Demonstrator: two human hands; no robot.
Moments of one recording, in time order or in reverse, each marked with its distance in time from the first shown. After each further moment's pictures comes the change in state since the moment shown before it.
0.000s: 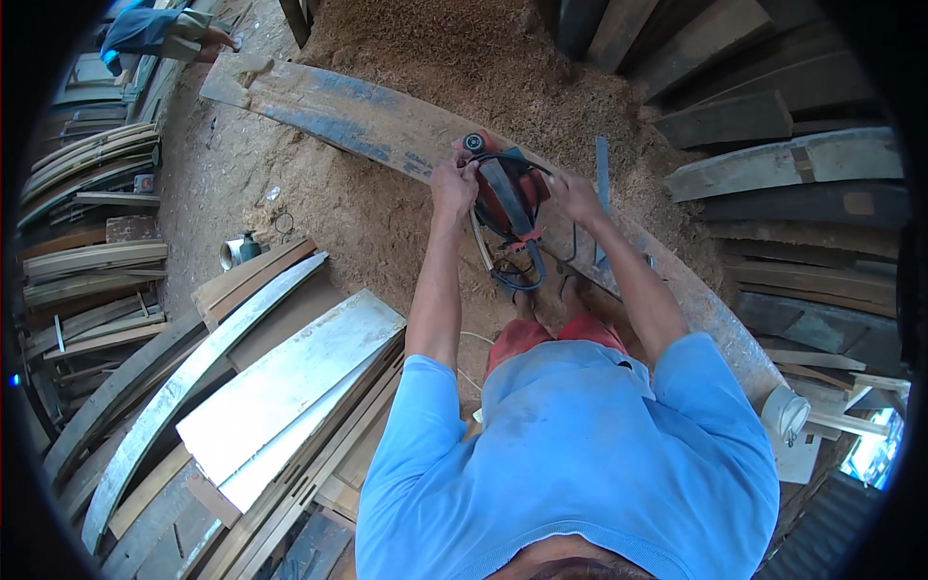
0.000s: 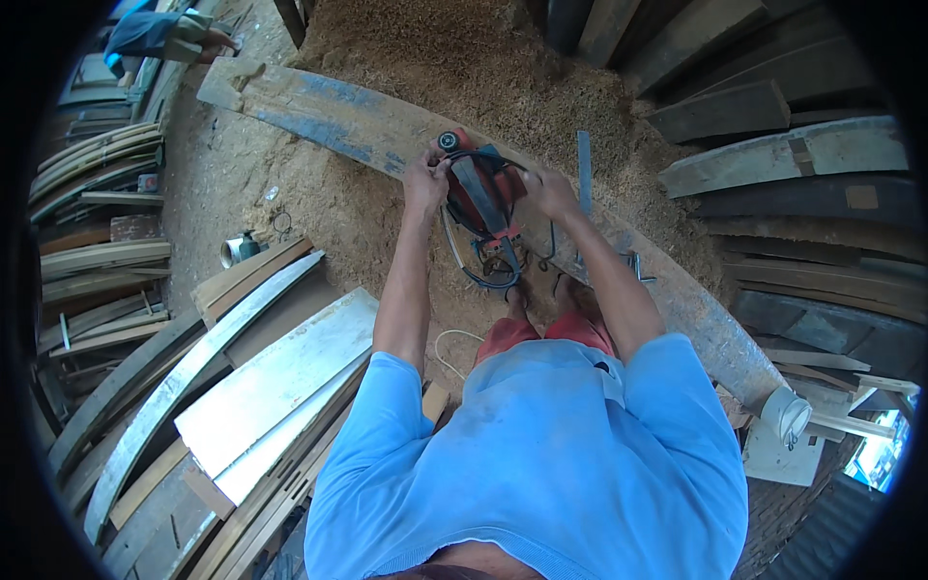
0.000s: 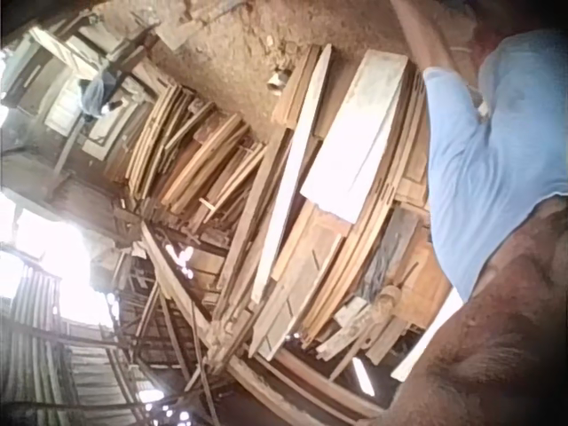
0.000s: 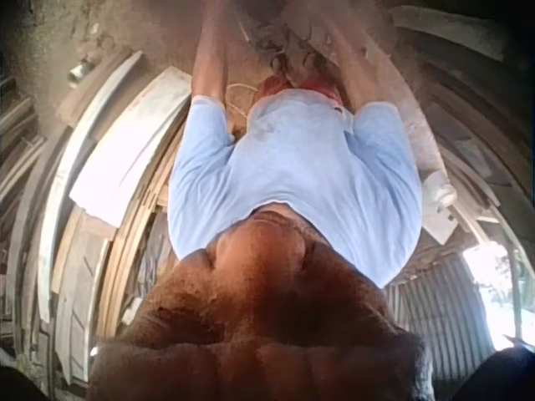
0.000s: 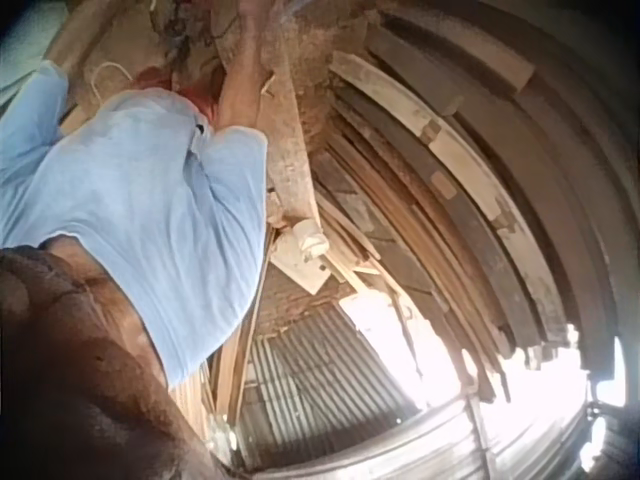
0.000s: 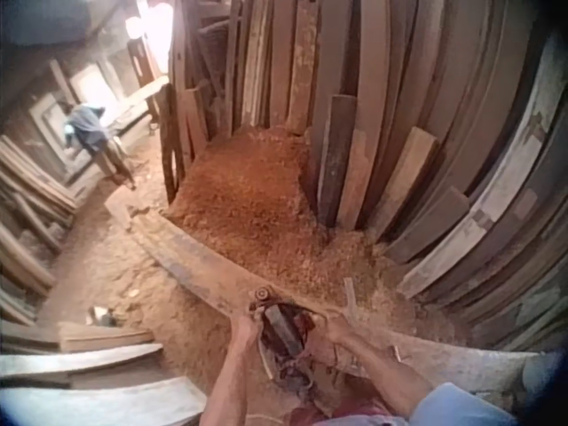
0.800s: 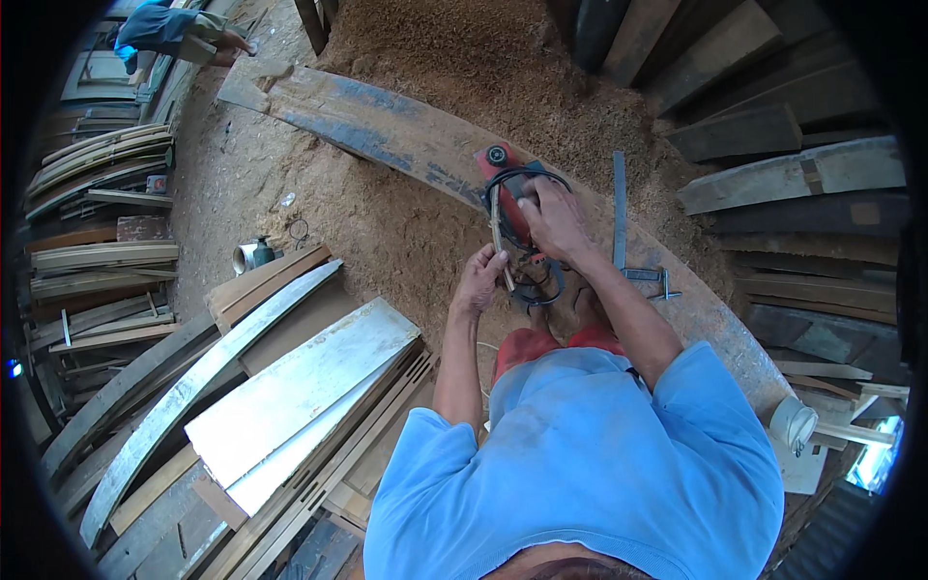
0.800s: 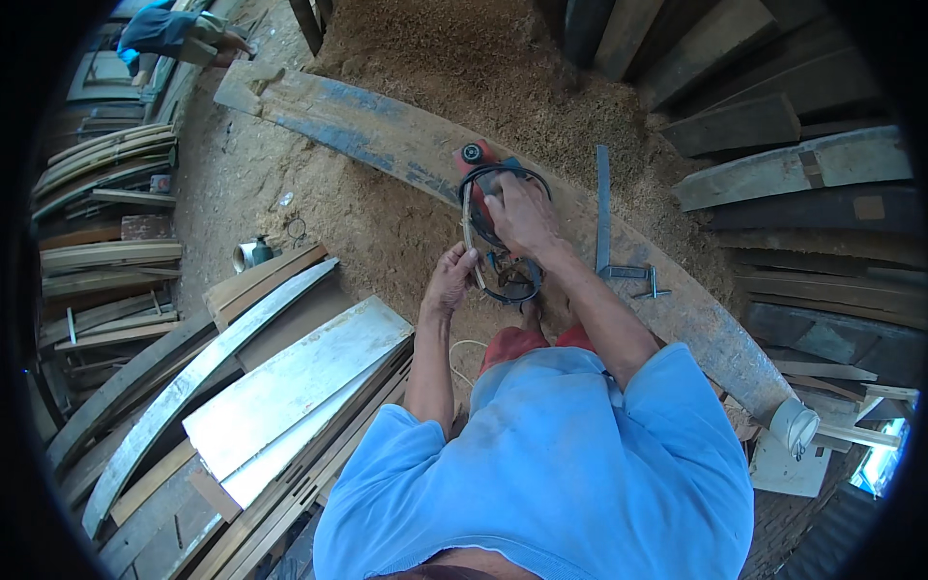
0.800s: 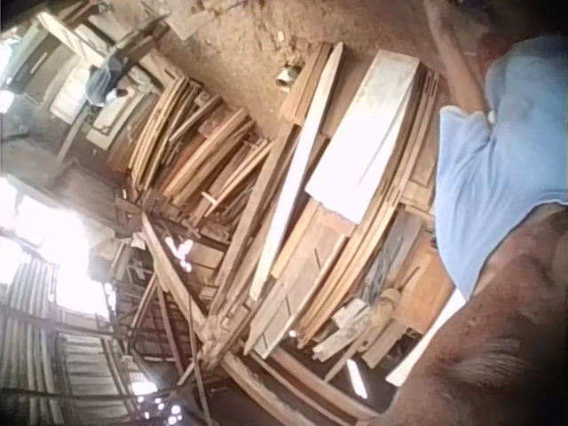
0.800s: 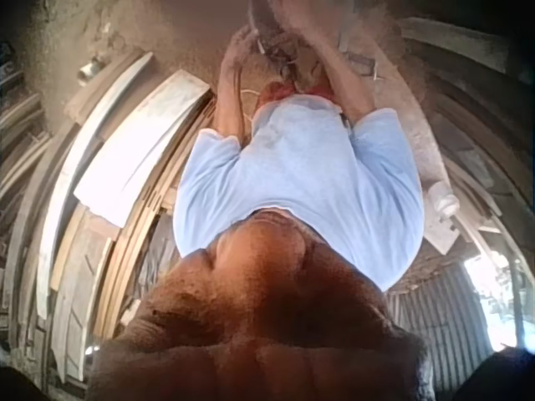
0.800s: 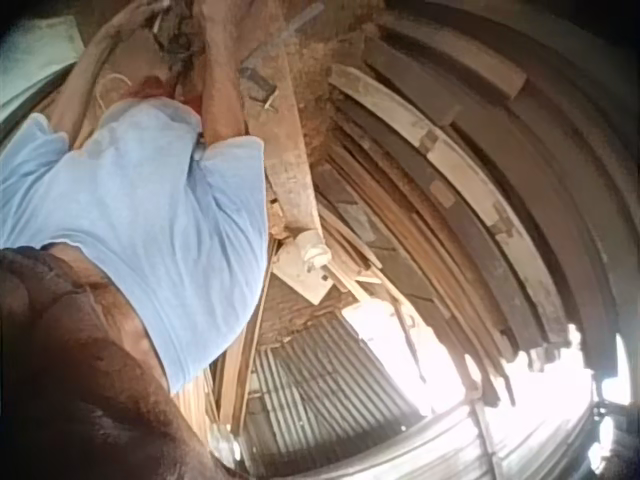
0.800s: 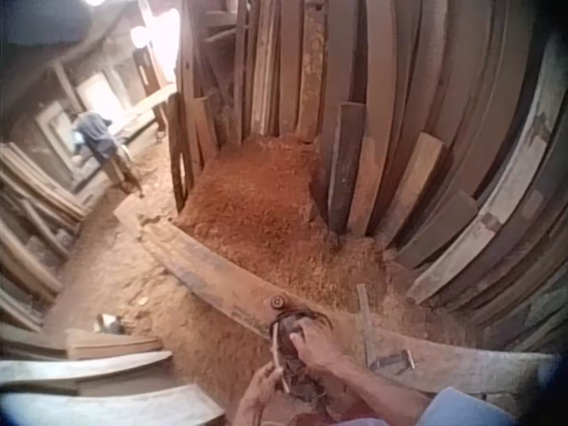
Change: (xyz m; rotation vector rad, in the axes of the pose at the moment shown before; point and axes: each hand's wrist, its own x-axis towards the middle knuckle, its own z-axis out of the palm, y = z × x) left_hand -0.137 -0.021 -0.034 -0.964 -0.476 -0.489; right_hand -0.041 -0.162 -0.022 0.031 -0.066 -0.073
